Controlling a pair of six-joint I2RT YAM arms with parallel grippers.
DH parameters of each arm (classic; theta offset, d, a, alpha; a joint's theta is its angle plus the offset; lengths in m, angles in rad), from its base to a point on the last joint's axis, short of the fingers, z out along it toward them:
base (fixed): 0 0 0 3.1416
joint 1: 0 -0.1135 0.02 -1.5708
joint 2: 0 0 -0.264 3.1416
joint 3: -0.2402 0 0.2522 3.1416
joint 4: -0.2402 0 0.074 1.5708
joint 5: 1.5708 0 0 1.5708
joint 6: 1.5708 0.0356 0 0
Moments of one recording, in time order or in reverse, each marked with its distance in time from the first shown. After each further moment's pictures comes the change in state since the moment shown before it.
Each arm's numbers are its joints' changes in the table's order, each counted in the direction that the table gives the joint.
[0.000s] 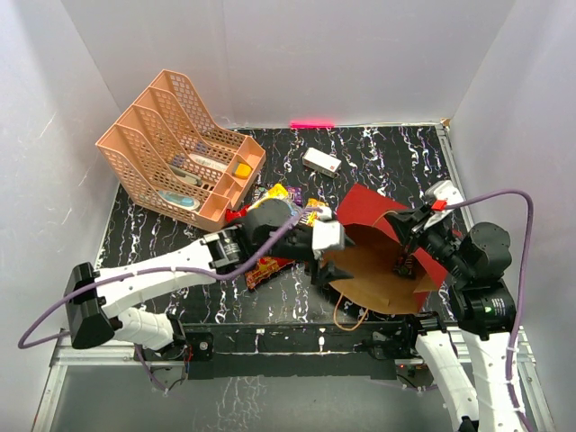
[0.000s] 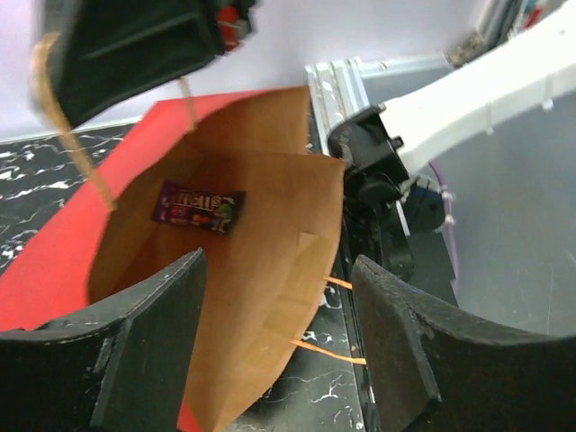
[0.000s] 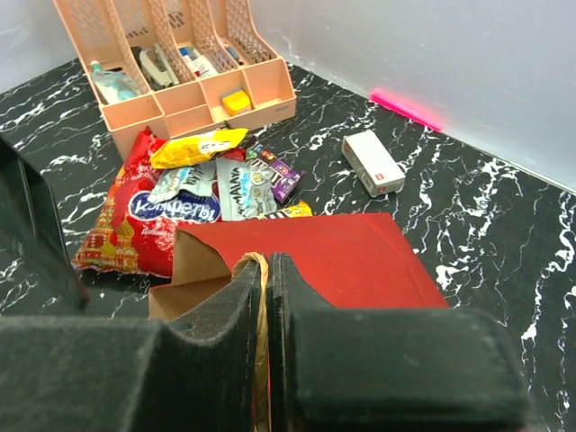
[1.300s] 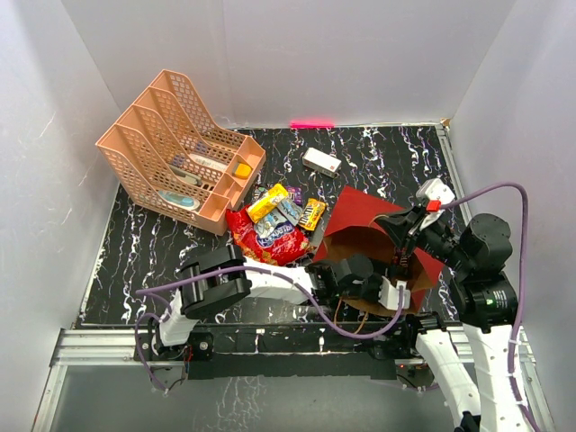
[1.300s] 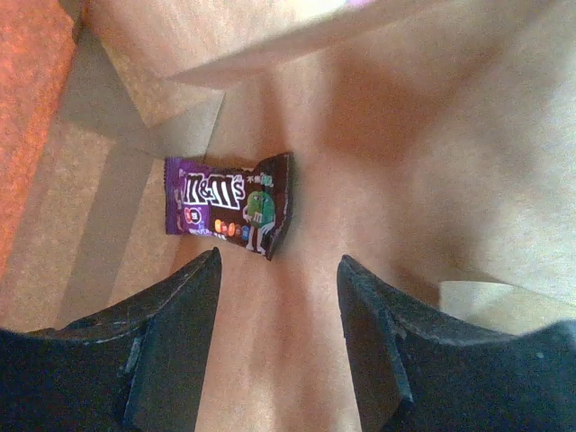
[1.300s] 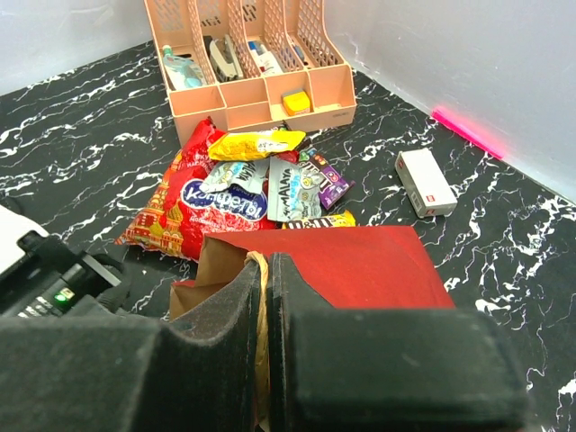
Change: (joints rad) left arm 0.224 -0.716 -0.115 0.380 -0.452 0.503; right arm 0.000 -0.055 -0.050 -0.035 -0.197 -0.049
